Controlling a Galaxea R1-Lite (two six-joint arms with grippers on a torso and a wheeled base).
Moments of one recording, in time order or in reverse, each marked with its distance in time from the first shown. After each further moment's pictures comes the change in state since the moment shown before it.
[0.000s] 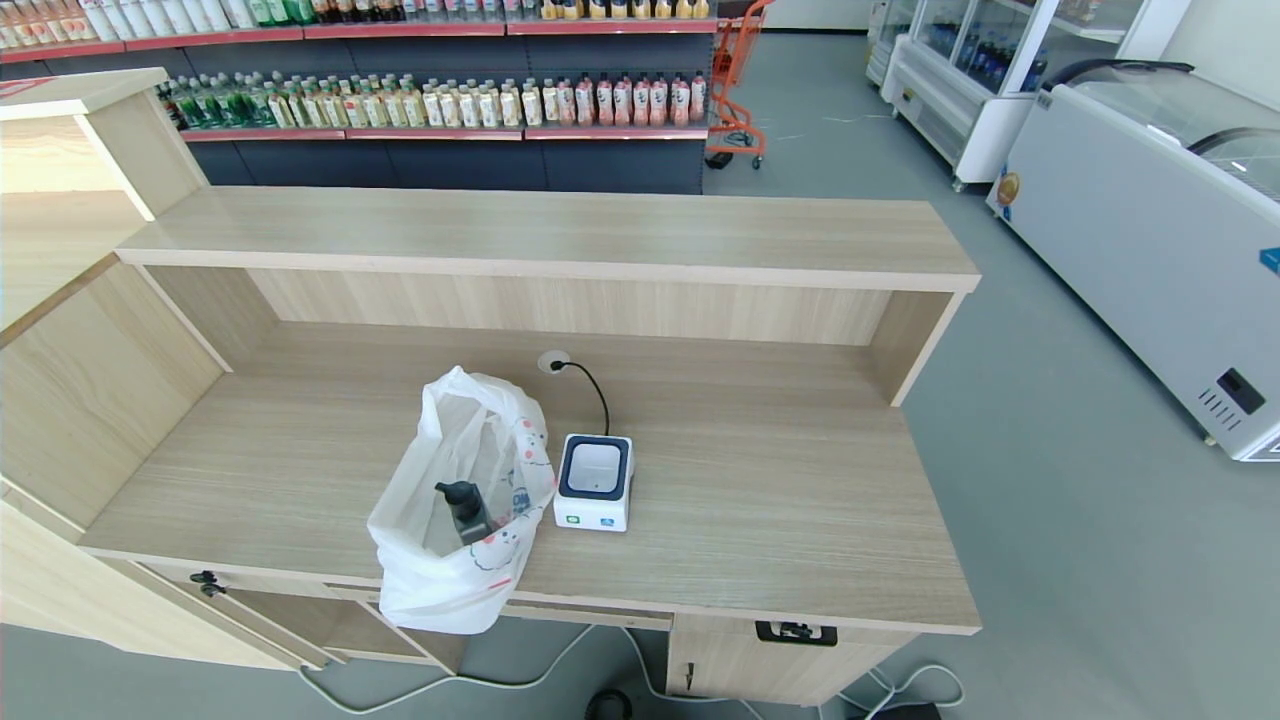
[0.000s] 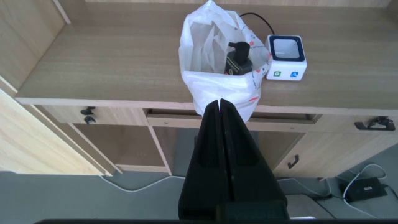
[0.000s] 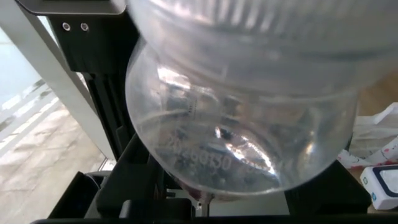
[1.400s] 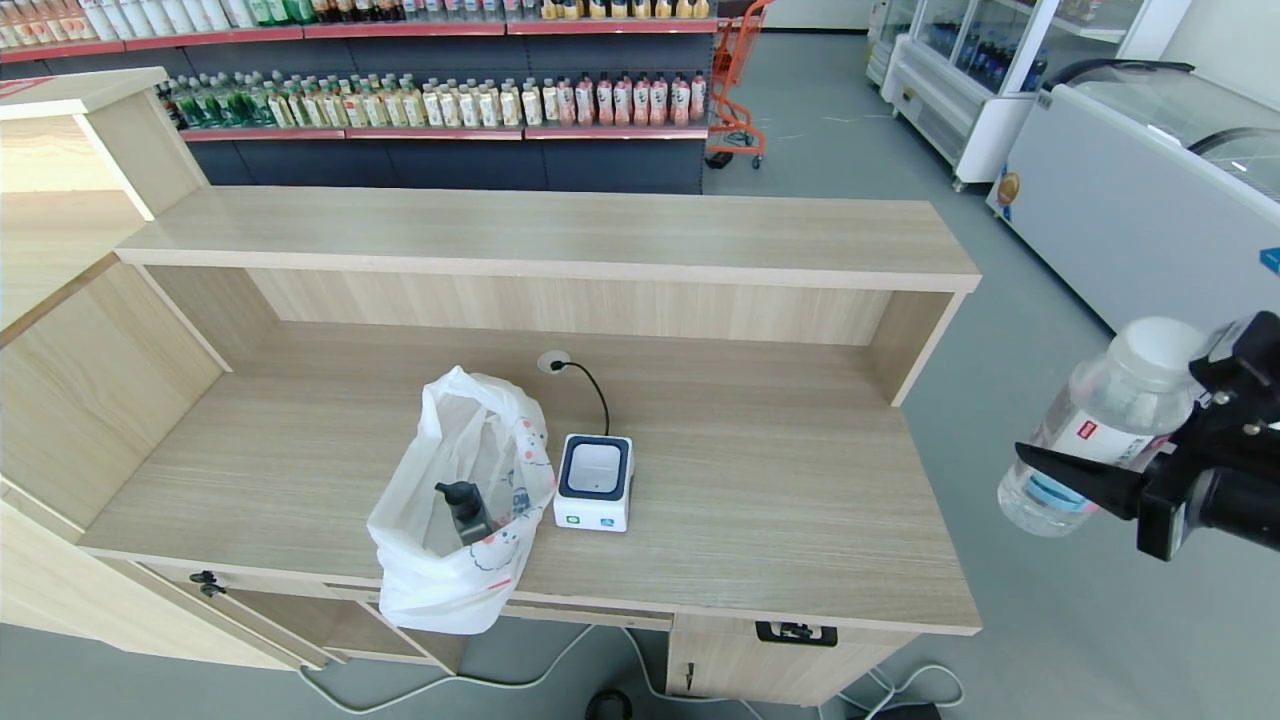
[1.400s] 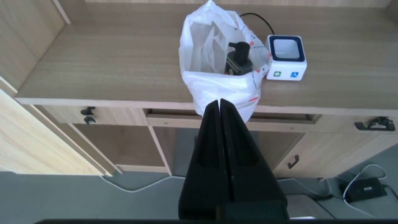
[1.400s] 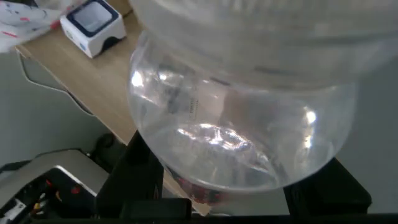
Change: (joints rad) left arm 0.000 0.000 0.000 0.000 0.000 0.000; right arm -0.315 0.330 0.152 -0.017 -0.937 -0.720
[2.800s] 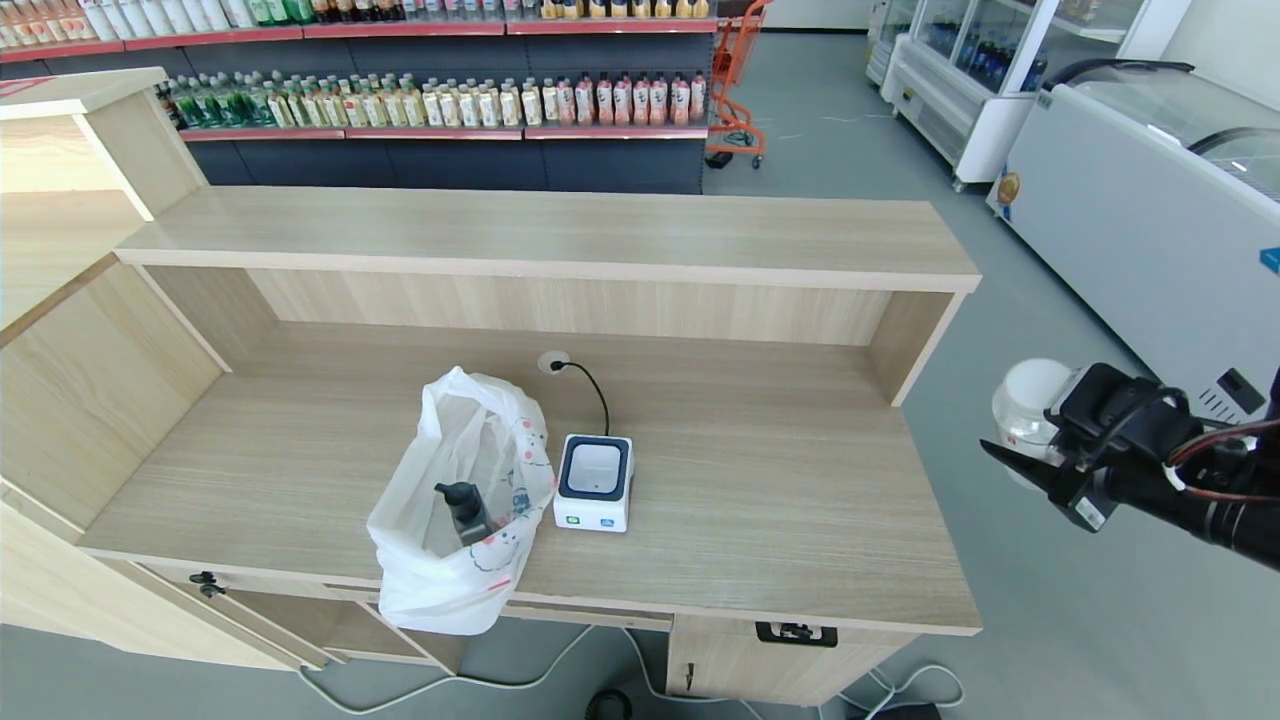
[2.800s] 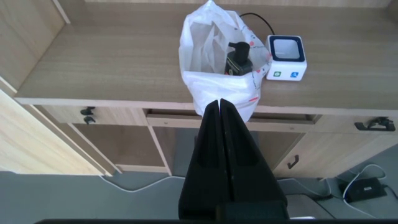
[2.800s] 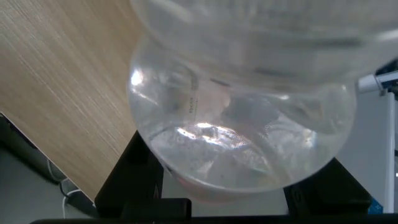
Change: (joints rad) left arm 0.000 0.000 0.000 0.000 0.000 -0.001; right arm 0.010 0.243 0.027 -0.280 -0.143 -0.381
